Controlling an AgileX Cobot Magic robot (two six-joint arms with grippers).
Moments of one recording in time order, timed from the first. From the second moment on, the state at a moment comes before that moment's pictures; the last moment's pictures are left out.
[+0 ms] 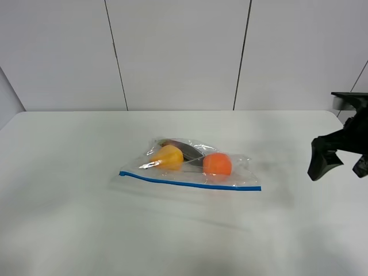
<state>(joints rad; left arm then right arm) -0.01 -0.01 -0.50 -0.07 1.07 0.03 -0.06 1.49 -1.08 0.11 1.21 -0.20</state>
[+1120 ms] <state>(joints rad) -0.01 -0.01 -0.50 -0.07 1.07 0.03 -0.06 0.01 -0.50 0.11 1.03 -0.12</state>
